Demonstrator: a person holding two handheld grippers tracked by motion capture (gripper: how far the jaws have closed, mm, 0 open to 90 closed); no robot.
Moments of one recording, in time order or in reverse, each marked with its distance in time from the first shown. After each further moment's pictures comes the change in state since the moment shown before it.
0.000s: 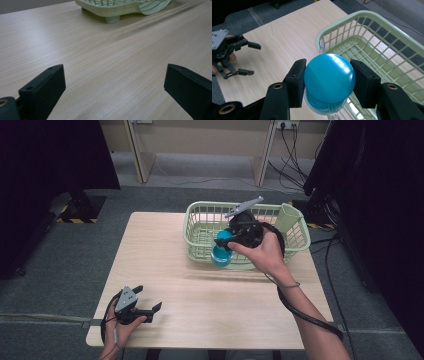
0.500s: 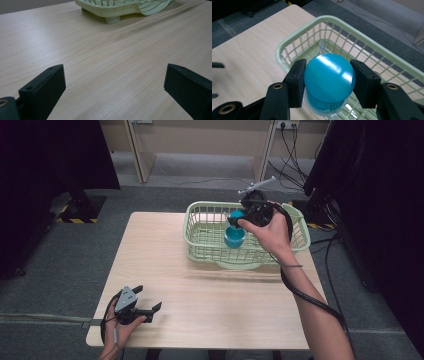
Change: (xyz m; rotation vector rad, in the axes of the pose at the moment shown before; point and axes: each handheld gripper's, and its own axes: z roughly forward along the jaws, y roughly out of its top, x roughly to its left) left arm 0.000 0.000 0.000 -0.004 -0.001 0.001; right arm -0.055 0.019 0.001 -0.008 -0.149 0.119
